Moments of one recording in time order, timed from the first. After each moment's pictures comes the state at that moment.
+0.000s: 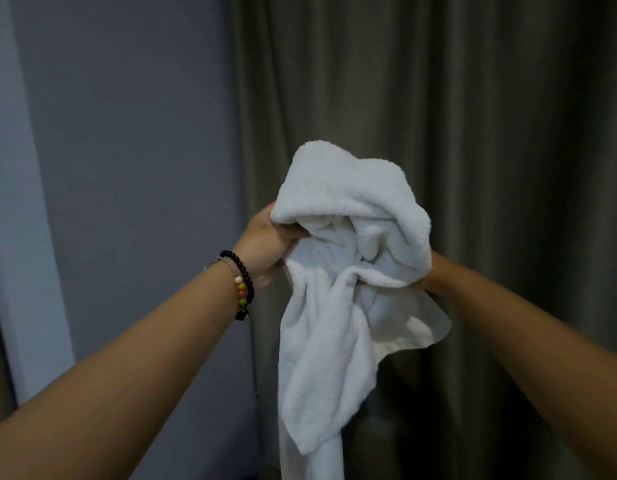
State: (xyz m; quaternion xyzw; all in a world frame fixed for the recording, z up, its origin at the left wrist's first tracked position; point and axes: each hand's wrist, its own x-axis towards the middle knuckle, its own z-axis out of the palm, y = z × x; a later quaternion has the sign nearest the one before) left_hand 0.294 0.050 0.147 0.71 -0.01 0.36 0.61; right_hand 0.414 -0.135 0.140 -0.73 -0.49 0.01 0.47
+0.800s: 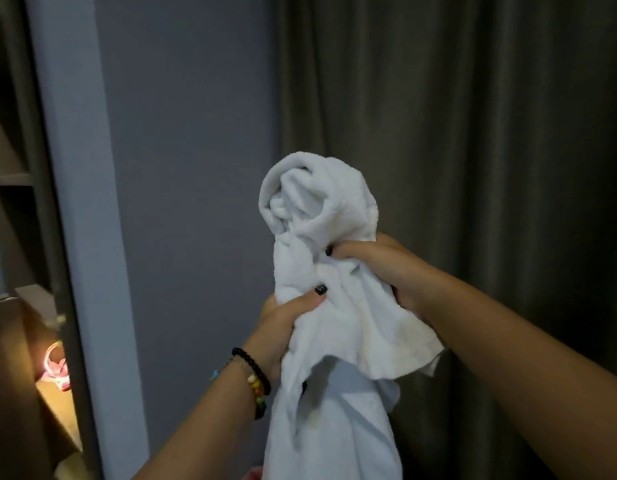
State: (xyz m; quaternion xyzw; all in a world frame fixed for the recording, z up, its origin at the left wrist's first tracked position) left_hand 0.238 0.022 0.045 0.55 0.05 0.33 0.77; right_hand 0.354 -0.086 0.132 -0.65 -0.43 0.22 0.59
